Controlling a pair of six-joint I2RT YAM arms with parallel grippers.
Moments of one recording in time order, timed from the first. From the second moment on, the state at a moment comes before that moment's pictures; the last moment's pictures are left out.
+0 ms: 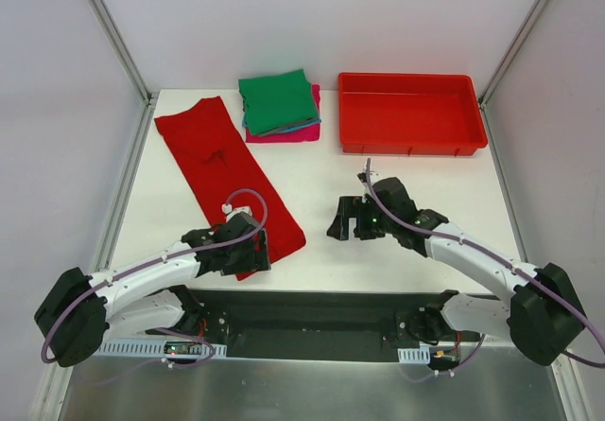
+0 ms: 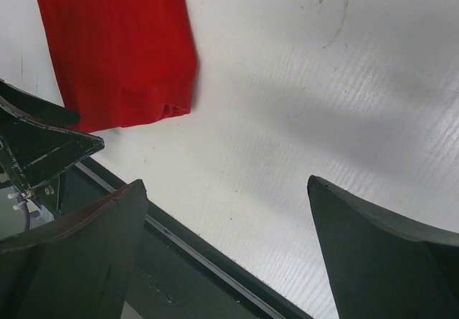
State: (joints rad) left arm -0.81 1.03 0.48 -0.59 -0.08 -0.89; right arm 0.67 1.15 0.66 -0.27 -0.22 0.56
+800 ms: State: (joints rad) left arm -0.81 1.06 0.54 -0.88 -0.09 -1.11; right arm 0.75 1.49 0.82 -0.18 -0.32 0.63
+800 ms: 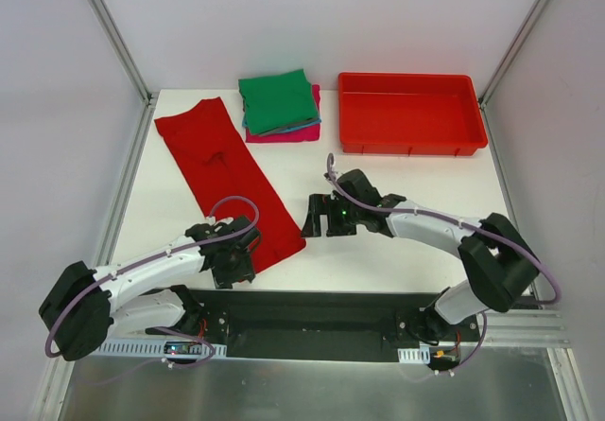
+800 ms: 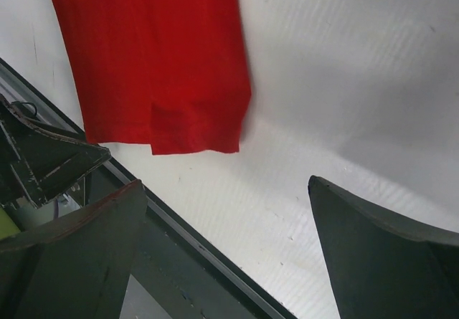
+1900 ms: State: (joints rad) left arm -0.74 1.10 0.51 -0.77 -0.07 -1.09; right arm 0.81 1.78 0.93 -0.14 -0.36 0.70
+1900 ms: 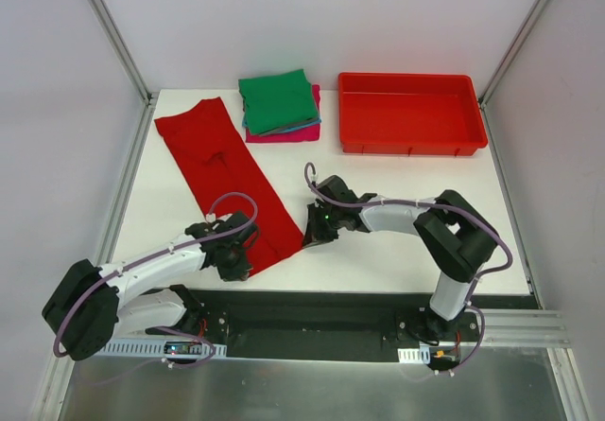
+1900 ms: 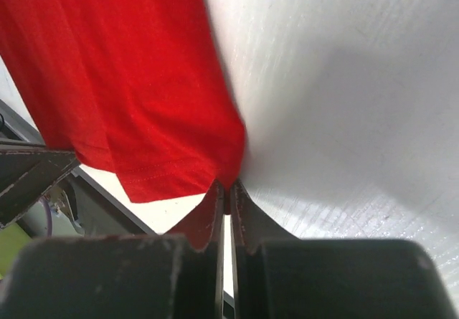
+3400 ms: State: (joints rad) left arm -0.63 0.91 0.79 -1.03 -0.44 -1.20; right arm 0.81 1.85 1.41 -0.22 -0.37 0.66
